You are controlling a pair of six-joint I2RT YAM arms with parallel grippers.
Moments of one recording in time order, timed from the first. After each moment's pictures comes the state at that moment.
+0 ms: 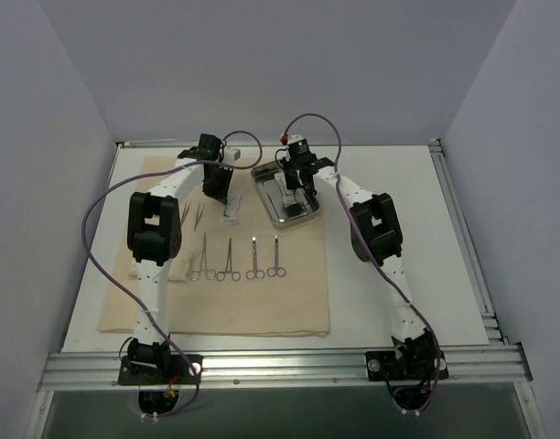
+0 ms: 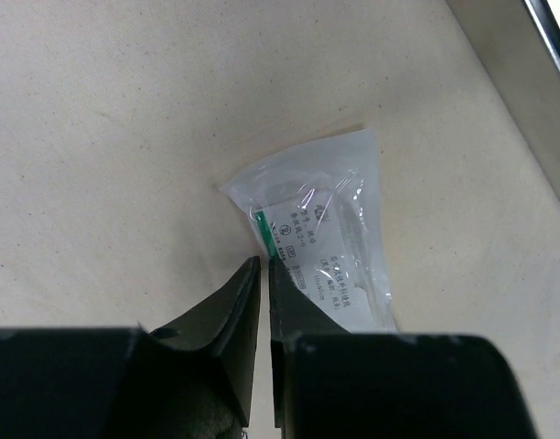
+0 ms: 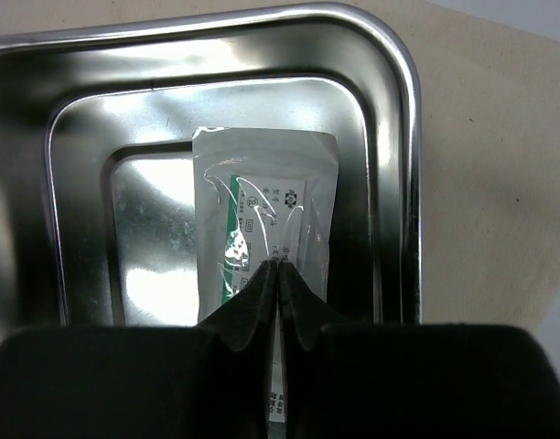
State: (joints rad) left arm -0.23 2.34 1.97 -0.75 0.14 0.08; right arm 0.47 2.49 2.08 -0.39 0.04 0.15
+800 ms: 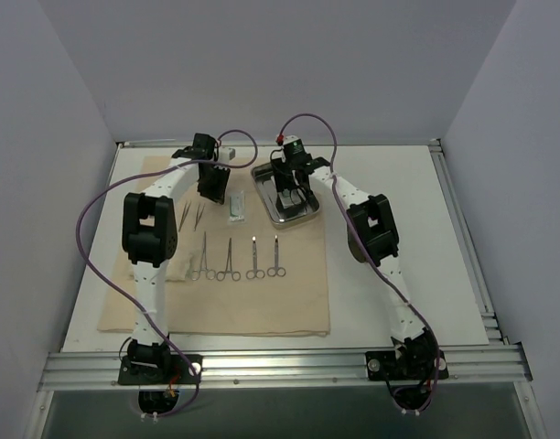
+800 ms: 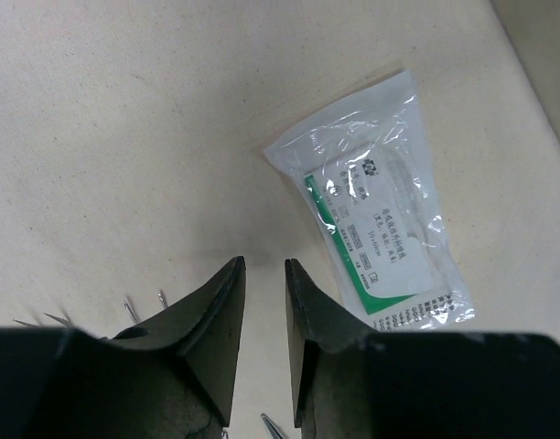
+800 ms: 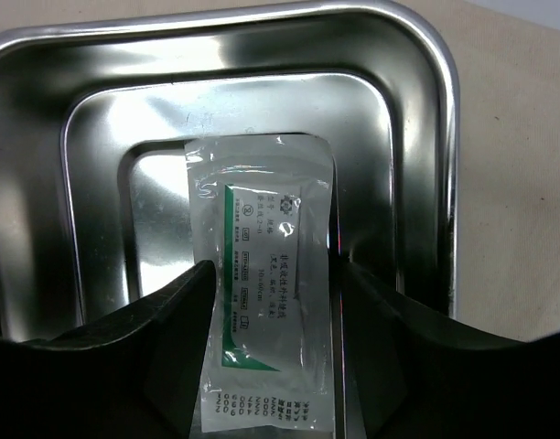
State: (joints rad) left arm -0.21 2.30 1.93 -0.76 0.13 0.09; right arm 0.48 2.50 2.12 -0.44 0.06 0.16
